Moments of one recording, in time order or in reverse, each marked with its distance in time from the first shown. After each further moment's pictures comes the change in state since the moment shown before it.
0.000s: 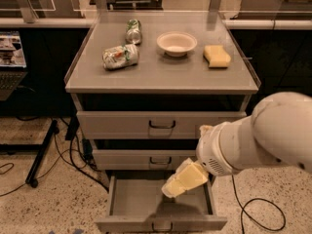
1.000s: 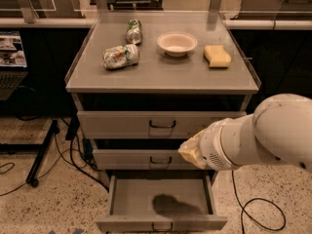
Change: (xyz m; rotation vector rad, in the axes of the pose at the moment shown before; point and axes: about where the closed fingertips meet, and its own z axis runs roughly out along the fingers) arm -0.007 -0.018 0.007 0.047 -0.047 0.013
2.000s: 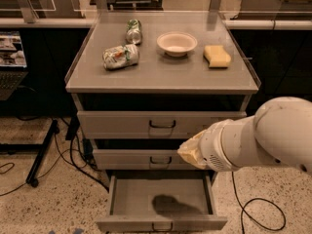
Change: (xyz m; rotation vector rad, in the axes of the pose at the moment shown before) arm 0.002 -0.001 0.001 0.010 -0.010 -0.006
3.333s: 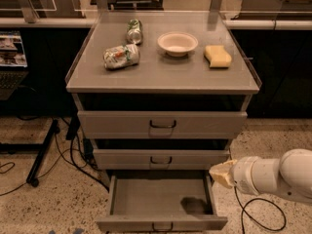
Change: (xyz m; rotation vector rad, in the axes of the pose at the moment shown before) arm 0.164 -0.073 0.077 0.027 -0.044 0.202
